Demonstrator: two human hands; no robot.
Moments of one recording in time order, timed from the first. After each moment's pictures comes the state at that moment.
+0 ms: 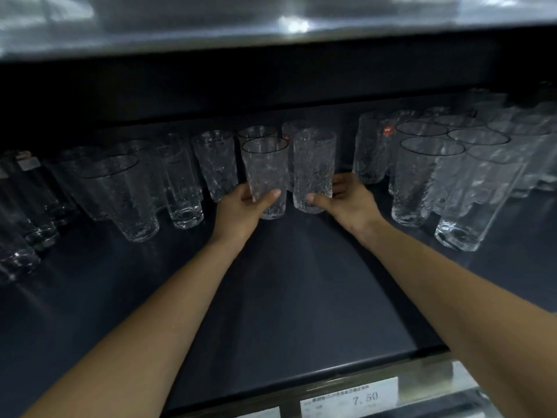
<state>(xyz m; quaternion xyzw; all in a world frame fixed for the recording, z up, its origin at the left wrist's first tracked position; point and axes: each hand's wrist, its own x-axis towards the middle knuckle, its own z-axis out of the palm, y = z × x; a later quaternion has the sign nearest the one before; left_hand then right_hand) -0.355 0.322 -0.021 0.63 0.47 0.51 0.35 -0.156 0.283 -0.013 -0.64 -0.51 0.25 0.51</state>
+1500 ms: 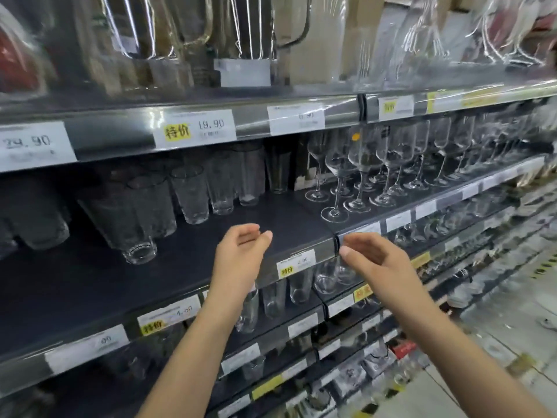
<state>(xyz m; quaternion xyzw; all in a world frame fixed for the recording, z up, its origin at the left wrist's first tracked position) 0.083 -0.001 0.042 0.59 0.43 0.44 0.53 0.258 -0.132 0.043 -0.67 -0.40 0.23 0.58</state>
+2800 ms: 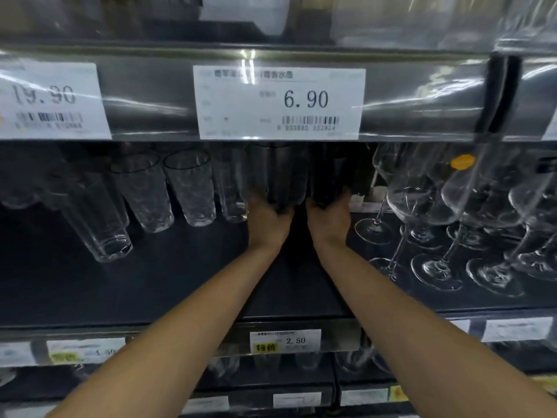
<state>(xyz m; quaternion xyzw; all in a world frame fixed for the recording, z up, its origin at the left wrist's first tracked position) 0.236 0.227 -0.020 0.58 0.54 0.55 0.26 0.339 0.215 -0.007 -0.66 -0.43 0.20 0.59</state>
